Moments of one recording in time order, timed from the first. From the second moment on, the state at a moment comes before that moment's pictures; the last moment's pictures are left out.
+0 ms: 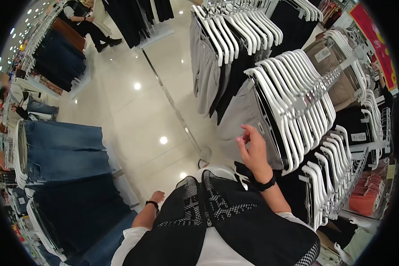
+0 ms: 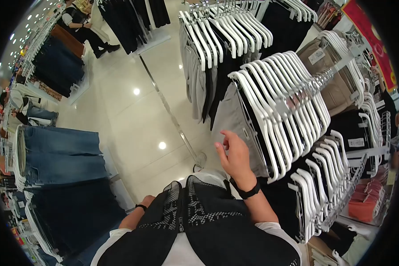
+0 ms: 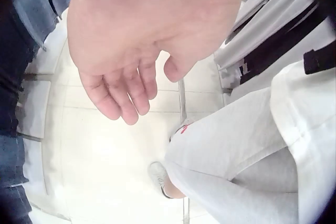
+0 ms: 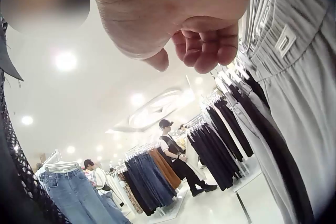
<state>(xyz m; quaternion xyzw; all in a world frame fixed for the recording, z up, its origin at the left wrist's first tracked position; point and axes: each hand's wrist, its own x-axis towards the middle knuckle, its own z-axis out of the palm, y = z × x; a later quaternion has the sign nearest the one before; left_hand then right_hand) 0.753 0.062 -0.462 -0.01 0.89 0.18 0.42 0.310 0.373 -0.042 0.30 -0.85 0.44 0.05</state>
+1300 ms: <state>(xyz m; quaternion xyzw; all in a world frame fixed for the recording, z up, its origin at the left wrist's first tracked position) 0.053 -0.390 -0.423 -0.33 0.66 0.53 0.42 0.012 0.124 0.003 -0.14 -0.96 0.05 0.22</state>
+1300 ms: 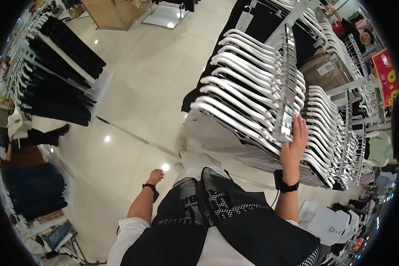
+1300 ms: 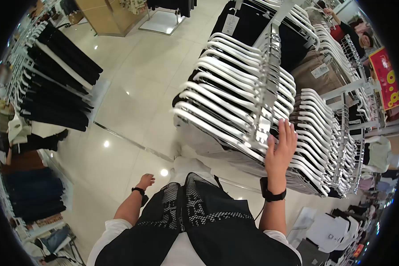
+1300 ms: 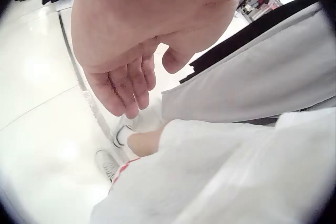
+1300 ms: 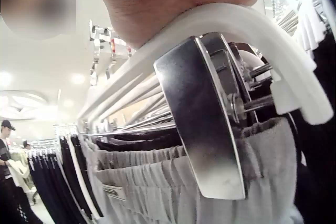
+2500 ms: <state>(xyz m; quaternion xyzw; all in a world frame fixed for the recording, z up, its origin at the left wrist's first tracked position) -0.777 -0.297 -0.403 0.30 0.71 0.23 0.59 -0.151 -0.186 -0.026 -0.65 -0.36 -0.11 0.66</state>
